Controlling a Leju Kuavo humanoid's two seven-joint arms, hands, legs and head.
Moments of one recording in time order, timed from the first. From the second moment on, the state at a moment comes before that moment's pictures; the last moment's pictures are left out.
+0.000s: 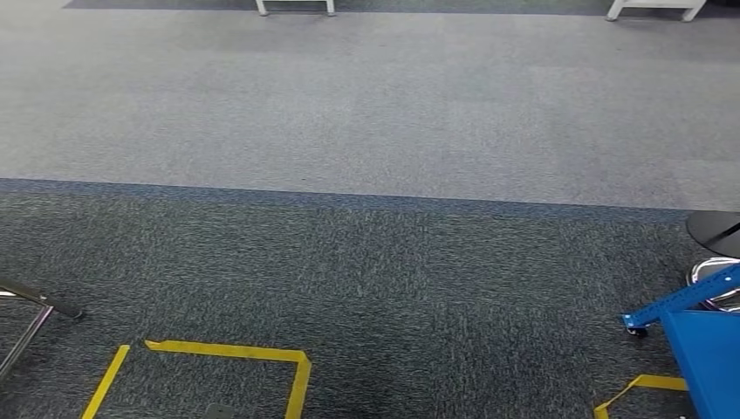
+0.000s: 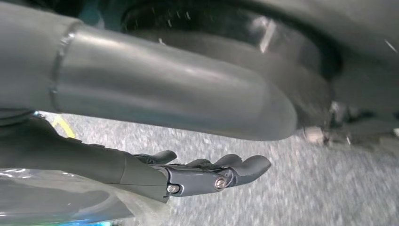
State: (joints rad) left arm -0.04 -0.16 0.47 -0.20 -0.64 0.46 -0.13; right arm -0.07 0.22 -0.85 -0.19 1.09 0.07 0.20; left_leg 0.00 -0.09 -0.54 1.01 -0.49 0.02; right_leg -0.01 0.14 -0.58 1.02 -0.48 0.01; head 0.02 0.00
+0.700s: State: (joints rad) left arm -0.04 -0.16 0.41 -0.20 -0.76 0.40 -0.08; right arm -0.07 0.22 -0.79 -0.19 1.15 0.09 0.22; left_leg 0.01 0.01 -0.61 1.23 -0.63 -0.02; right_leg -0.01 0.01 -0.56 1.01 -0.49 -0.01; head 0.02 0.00
